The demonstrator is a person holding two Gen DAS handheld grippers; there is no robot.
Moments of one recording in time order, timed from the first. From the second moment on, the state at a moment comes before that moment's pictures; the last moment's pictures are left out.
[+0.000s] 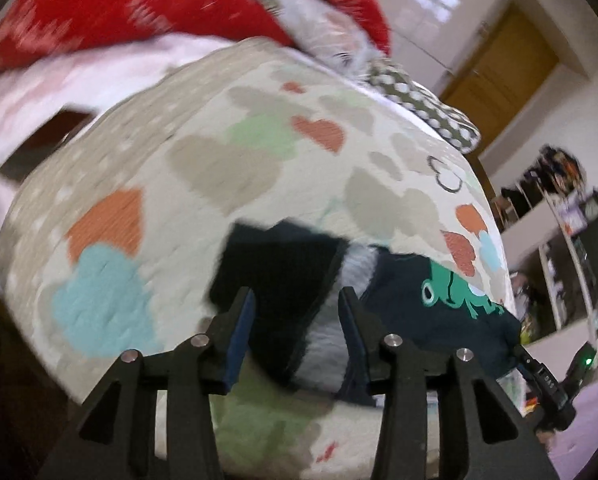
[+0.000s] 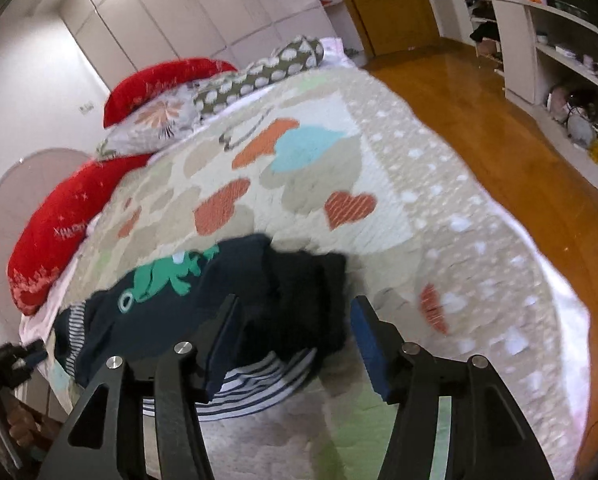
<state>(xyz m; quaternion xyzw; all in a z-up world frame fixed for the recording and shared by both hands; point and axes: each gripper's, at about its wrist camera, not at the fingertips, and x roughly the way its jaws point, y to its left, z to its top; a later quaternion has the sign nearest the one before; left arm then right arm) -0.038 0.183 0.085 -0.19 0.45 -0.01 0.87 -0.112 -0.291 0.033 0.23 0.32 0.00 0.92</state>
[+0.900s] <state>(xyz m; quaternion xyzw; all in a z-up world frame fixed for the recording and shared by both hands) 0.003 0.182 0.021 -0.12 0.48 0.07 0.87 -0.108 -0.321 -0.004 0.38 0.33 0.02 0.86</state>
